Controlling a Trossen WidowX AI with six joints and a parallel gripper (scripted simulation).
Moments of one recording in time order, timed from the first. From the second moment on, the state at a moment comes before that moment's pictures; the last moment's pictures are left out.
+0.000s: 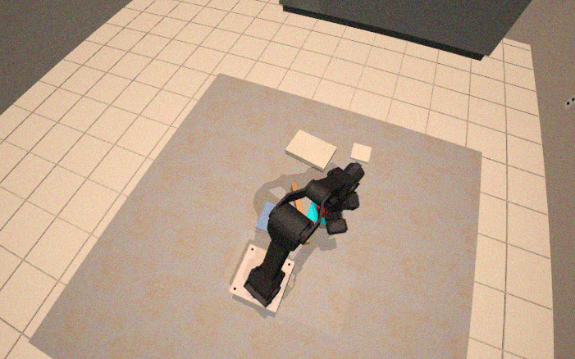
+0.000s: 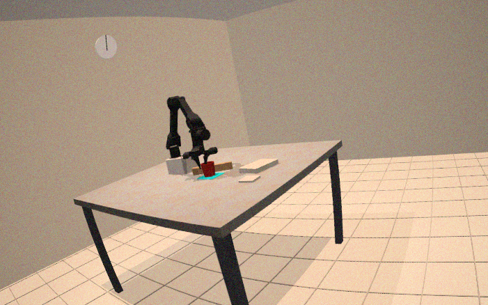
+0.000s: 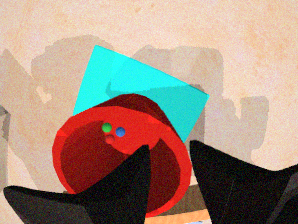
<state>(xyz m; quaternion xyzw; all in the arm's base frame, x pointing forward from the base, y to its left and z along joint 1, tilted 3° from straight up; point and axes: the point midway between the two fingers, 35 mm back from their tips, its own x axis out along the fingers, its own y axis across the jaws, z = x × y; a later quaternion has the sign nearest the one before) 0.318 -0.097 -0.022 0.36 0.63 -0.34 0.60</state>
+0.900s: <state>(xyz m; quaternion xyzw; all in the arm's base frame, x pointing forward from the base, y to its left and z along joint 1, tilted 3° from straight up) 0.318 -0.096 0.022 0.36 0.63 -0.34 0.60</state>
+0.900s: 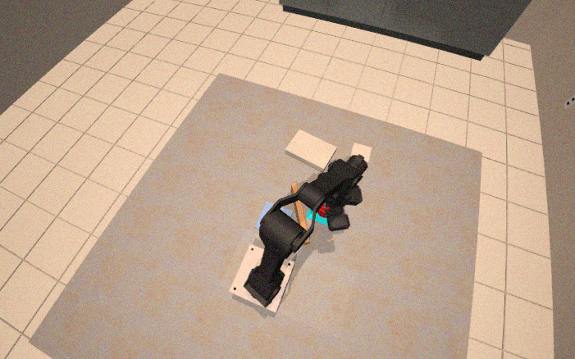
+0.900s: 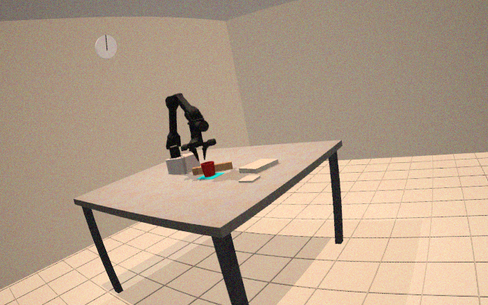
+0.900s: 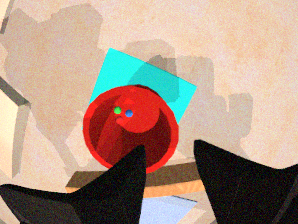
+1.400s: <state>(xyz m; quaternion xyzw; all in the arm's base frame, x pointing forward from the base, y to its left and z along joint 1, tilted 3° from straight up) 0.316 -0.095 0.037 0.35 0.63 -0.34 0.60</state>
